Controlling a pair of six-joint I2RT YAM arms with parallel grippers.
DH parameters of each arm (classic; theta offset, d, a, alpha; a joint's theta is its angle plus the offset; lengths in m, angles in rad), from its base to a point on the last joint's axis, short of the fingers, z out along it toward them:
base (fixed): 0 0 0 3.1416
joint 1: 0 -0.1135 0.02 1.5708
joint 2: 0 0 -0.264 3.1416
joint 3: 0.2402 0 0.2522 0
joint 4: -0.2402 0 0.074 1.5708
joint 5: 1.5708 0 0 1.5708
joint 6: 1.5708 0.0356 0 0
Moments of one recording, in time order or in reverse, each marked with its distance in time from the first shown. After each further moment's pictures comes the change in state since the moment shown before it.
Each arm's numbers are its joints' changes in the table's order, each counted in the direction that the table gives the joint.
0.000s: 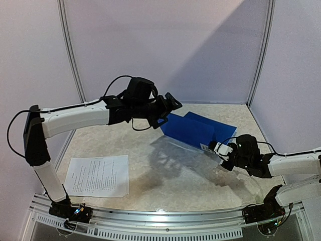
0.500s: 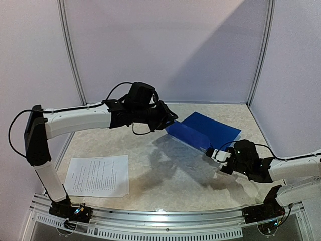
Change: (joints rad) left arm 0.001 0.020 -0.043 0.021 0.077 -0.097; right arm -0.108 -0.029 -0.039 0.018 0.122 -0.084
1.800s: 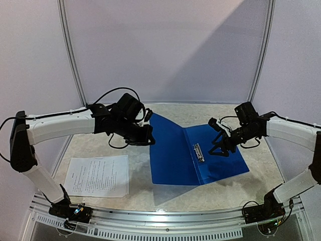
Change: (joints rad) left arm -0.019 -0.179 -0.179 -0.370 0.006 0.636; right arm 0.350 0.236 0.612 -0.833 -0.885 0.191
